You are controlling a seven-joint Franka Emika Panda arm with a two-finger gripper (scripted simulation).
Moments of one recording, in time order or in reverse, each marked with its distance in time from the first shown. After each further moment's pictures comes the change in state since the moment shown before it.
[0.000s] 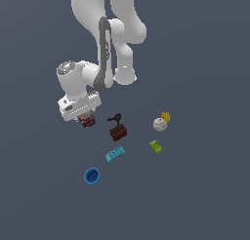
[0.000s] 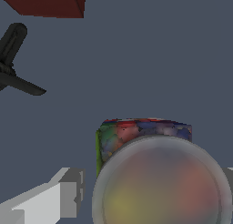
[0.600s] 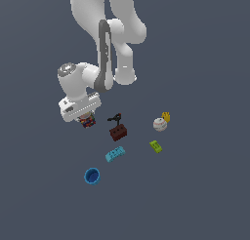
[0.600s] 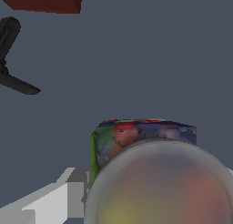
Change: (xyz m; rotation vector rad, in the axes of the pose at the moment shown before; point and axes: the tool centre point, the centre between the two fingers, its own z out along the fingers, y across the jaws) arm 0.000 0.001 0.007 -0.003 0.002 0.000
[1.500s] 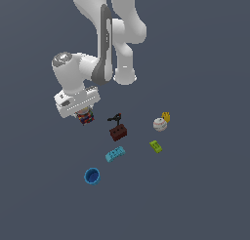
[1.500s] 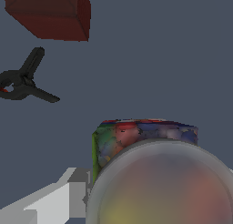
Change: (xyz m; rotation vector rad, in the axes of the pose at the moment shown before) arm 0.006 0.002 -0.044 0.004 -0.002 0.000
